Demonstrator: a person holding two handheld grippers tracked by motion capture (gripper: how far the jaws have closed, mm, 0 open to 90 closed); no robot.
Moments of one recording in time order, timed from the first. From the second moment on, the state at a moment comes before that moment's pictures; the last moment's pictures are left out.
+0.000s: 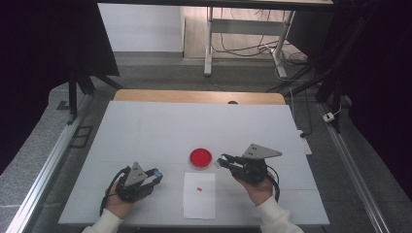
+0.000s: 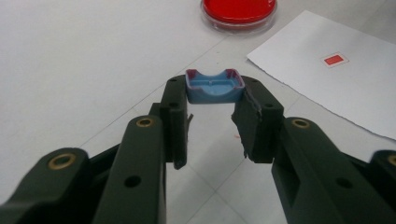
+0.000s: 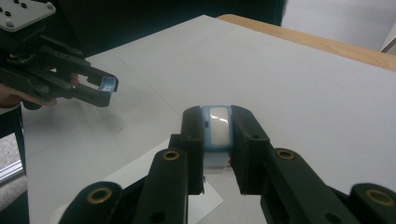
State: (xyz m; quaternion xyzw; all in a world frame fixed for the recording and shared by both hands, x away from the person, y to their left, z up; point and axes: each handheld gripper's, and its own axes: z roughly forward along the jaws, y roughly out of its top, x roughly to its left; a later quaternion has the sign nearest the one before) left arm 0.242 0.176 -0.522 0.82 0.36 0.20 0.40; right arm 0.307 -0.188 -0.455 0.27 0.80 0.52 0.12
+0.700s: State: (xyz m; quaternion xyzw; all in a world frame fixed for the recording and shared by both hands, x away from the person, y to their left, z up) left arm 0.249 0.151 -0.524 0.83 0.33 0.20 0.39; right arm 0.307 -0.186 -0.458 0.27 0.80 0.52 0.12
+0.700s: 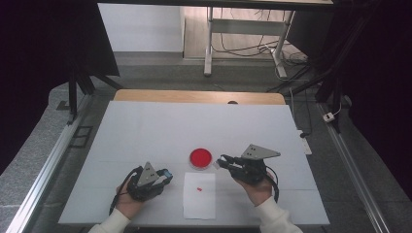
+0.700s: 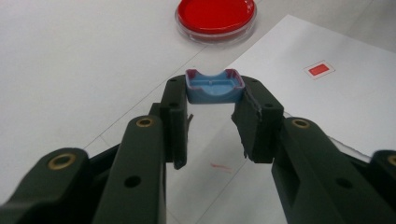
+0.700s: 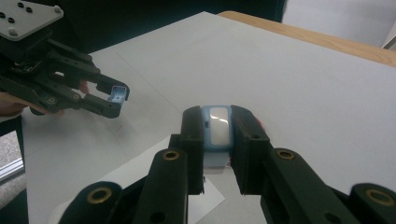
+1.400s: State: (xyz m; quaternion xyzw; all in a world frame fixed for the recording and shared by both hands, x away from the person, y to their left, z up) left arm 0.262 0.120 -0.525 0.84 0.31 0.19 0.40; right arm 0.307 -0.186 -0.460 0.27 0.80 0.52 0.12
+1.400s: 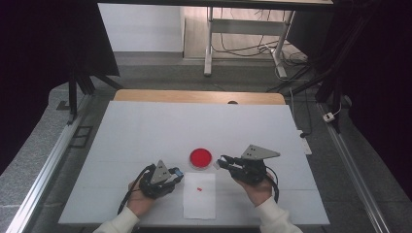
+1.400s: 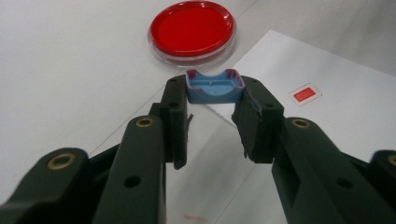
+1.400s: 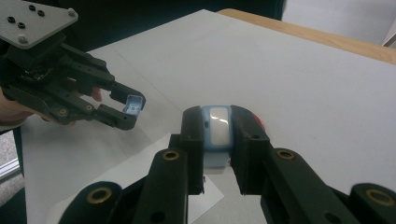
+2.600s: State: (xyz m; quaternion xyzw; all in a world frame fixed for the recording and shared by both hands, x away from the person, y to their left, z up) left arm 0.277 0.057 -0.526 0.85 0.28 0.18 0.41; right arm 0.306 -0.189 -0.460 0.28 0.80 0.52 0.12
